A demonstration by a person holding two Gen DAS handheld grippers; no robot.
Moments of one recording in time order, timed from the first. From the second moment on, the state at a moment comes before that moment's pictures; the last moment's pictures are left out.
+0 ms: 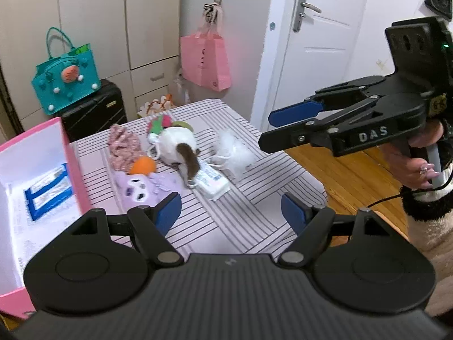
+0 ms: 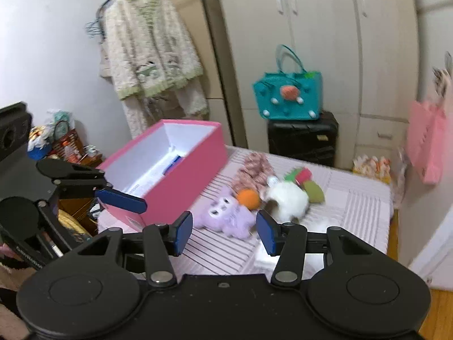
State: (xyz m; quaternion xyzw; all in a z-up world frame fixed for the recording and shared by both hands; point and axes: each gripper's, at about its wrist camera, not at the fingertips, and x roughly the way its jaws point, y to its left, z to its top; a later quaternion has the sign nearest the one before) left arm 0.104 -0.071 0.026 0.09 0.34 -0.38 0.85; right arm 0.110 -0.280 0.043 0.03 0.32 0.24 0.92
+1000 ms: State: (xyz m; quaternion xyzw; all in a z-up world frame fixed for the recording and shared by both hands) left arm 0.176 -0.150 -0.097 0.04 0.31 -0.30 0.90; right arm 0.165 -0.338 -0.086 0.05 0.28 0.15 0.95
